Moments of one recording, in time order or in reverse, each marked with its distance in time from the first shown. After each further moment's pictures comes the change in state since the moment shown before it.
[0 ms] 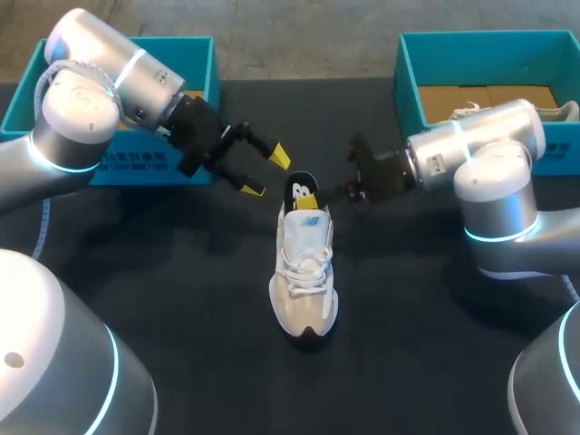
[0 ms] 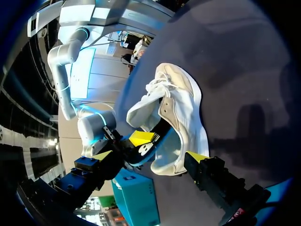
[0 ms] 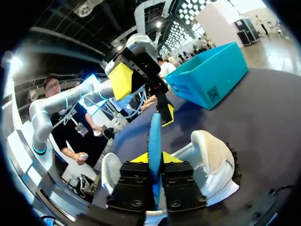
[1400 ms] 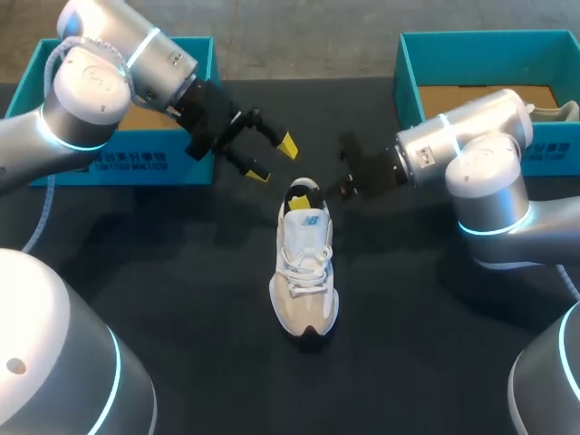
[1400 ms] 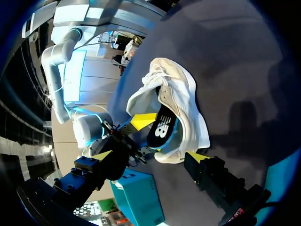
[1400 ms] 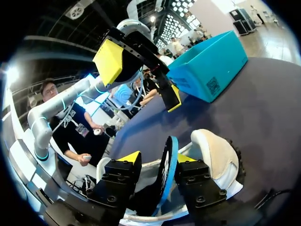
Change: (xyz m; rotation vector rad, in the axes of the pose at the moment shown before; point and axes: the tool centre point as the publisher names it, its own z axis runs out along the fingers) left arm -0.011 0.023 -0.003 0.005 0.079 0.057; right arm -0.004 0.001 0.009 0.055 0.002 0.051
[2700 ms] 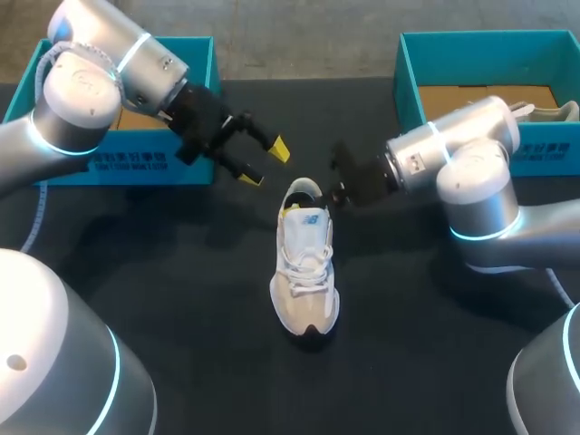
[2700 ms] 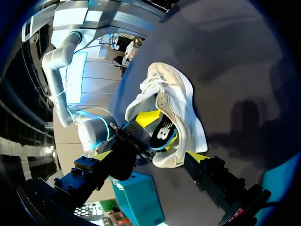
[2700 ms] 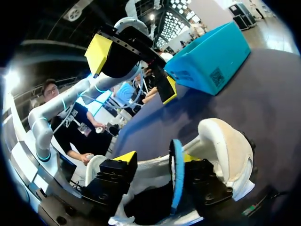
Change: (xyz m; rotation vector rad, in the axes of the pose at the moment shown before) left arm 0.006 -0.012 -0.008 0.002 -0.018 0.011; right arm 0.002 -0.011 0.019 0.023 0.035 0.024
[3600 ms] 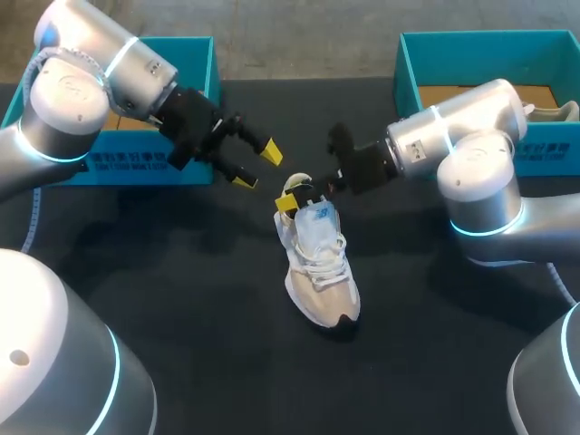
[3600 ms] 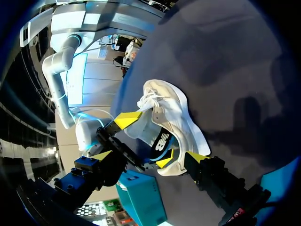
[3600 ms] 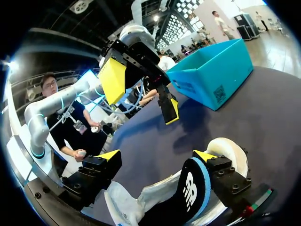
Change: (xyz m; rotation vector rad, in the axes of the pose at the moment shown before) left arm -0.002 -0.014 -0.006 -0.011 -0.020 0.018; right arm 0.016 0.025 -0.009 -0.019 -0.067 -0.081
